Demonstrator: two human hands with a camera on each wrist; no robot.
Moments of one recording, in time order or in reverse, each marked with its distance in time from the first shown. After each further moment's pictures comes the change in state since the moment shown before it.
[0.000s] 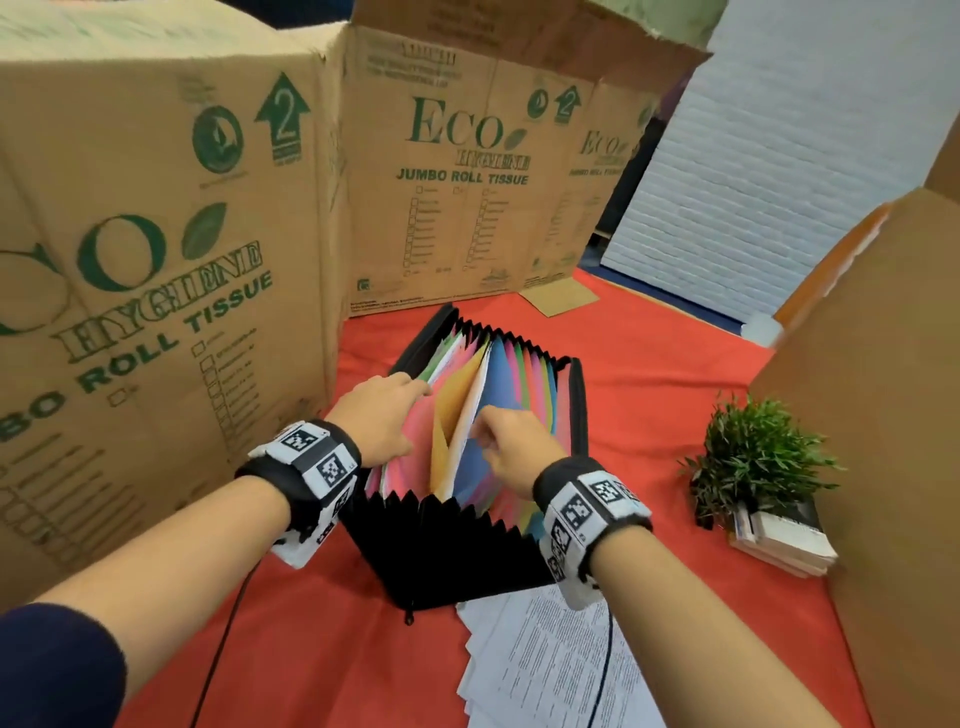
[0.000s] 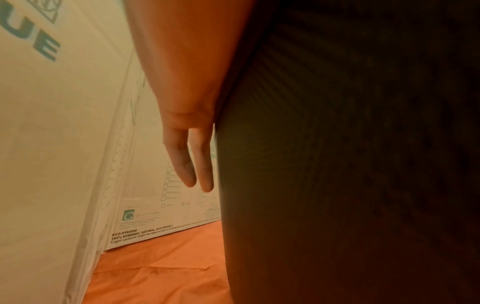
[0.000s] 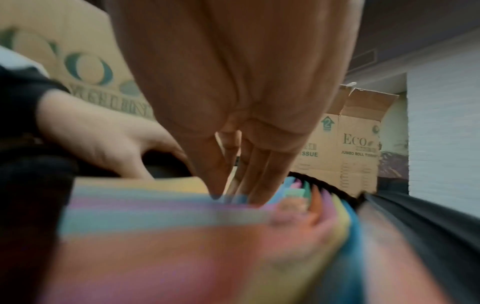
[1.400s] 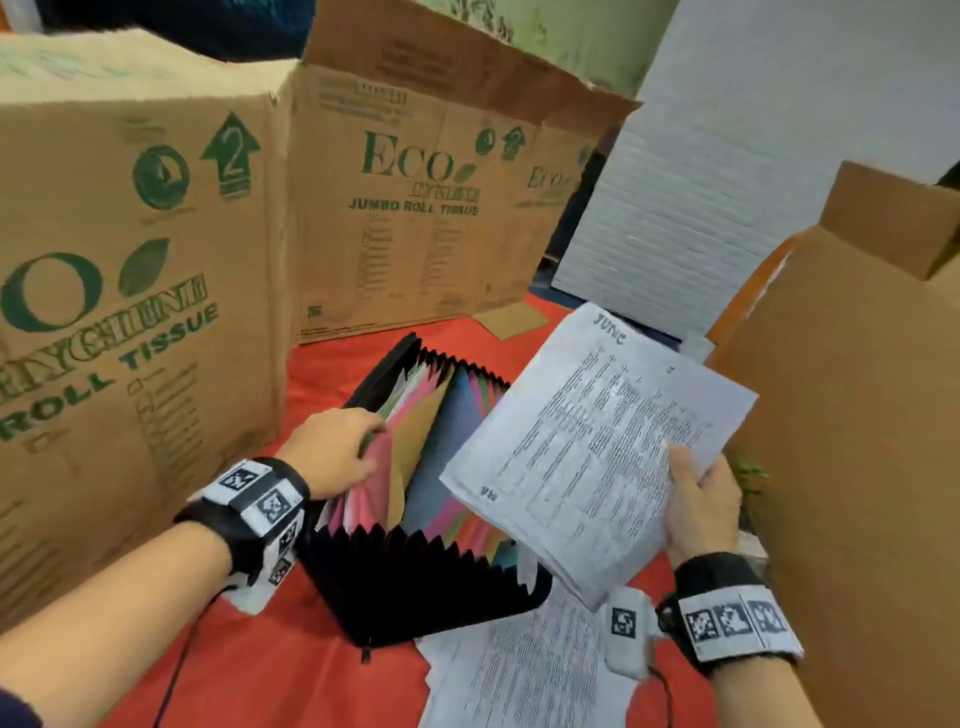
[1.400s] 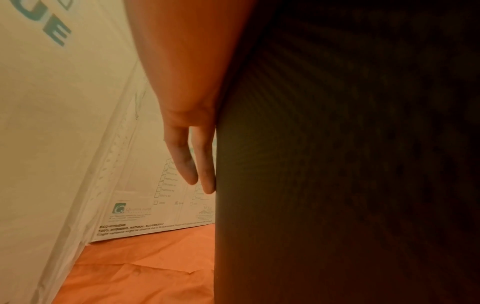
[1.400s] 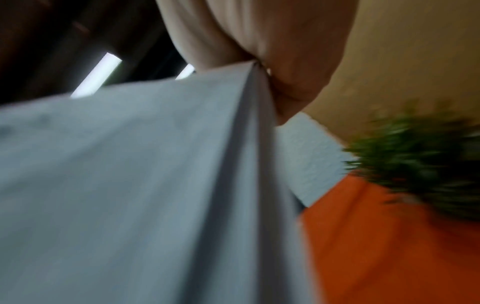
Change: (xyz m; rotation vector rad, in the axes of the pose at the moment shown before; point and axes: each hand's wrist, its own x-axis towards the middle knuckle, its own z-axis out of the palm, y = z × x) left_hand 0.002 -0.001 0.003 -0.124 0.136 0.060; right_hand -0.119 0.120 -0.050 0.858 1.140 0.453
